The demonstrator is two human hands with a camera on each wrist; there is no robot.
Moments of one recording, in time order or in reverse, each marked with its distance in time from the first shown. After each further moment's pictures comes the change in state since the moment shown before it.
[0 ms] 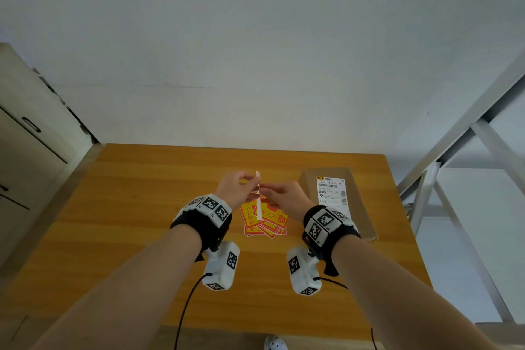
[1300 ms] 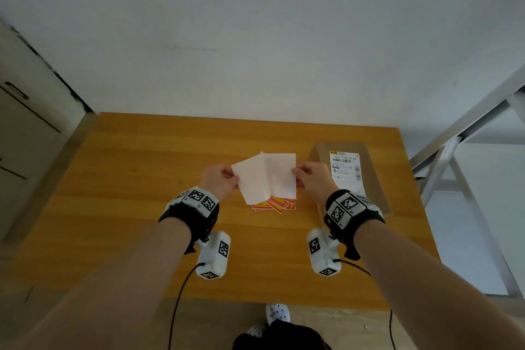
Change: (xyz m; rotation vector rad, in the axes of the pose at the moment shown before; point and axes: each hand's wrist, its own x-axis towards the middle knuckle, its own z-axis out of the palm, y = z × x) left_hand 0.021 -0.074 -0.028 0.038 0.160 -0.155; right_hand 0.007 0.025 -0.011 -0.144 0.248 0.164
